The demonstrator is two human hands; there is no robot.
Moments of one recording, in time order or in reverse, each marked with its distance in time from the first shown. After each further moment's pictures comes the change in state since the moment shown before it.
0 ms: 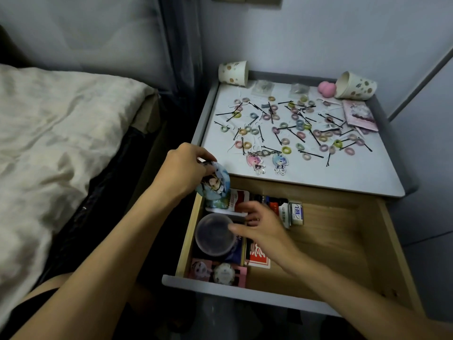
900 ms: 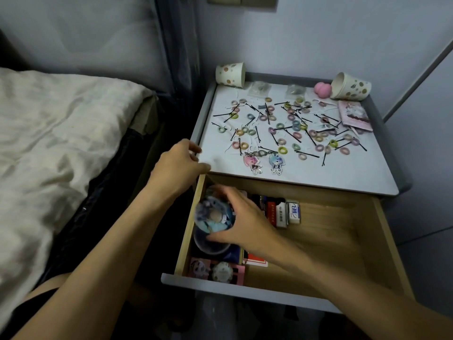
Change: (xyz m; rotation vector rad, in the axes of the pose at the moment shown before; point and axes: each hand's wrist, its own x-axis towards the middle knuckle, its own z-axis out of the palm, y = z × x) left_hand -0.002 -0.004 -0.006 -0.048 0.016 -0.060; right_hand 0.010 -0.028 0.012 -0.344 -0.077 -0.390
